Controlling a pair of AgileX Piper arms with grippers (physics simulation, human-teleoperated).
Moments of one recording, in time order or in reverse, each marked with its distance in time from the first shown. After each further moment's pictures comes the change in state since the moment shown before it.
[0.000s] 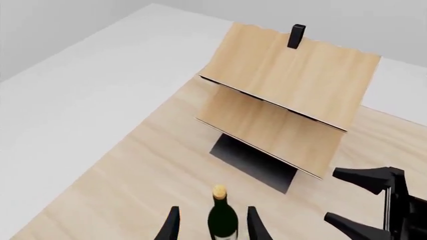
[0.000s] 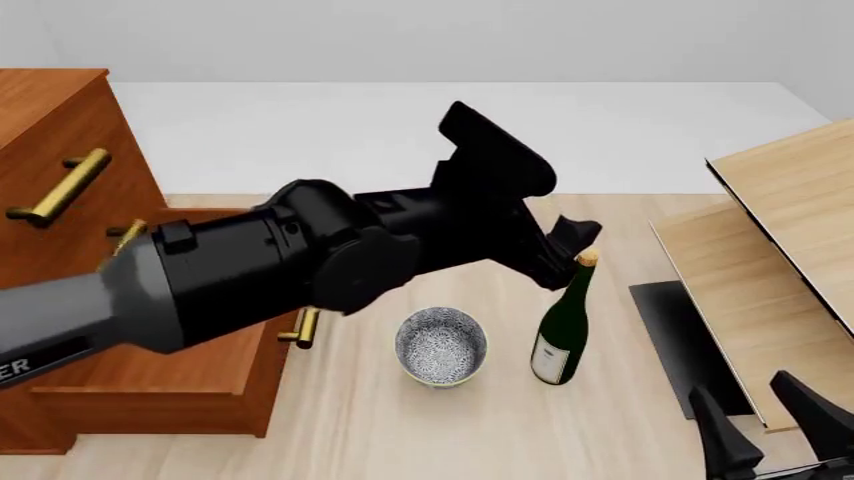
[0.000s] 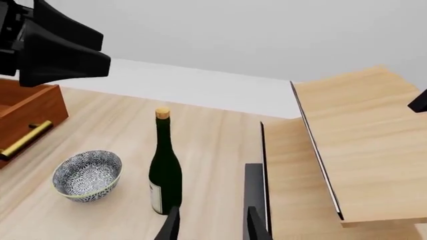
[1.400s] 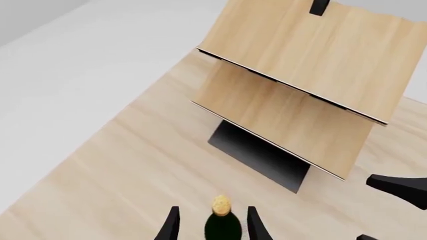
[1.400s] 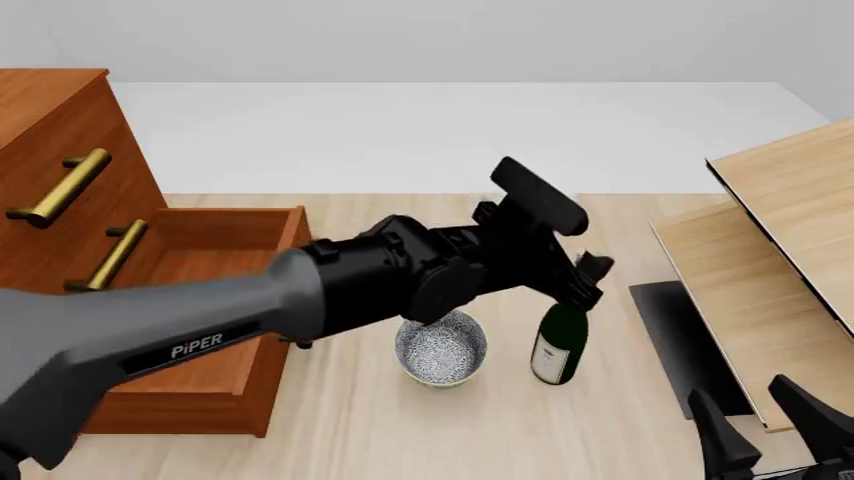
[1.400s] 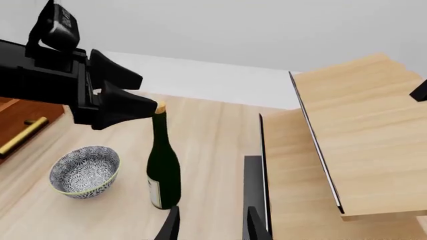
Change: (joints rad) left arm 0.007 0.240 -0.090 -0.064 -0.020; right arm -0.014 0.014 0.001 0.020 0.016
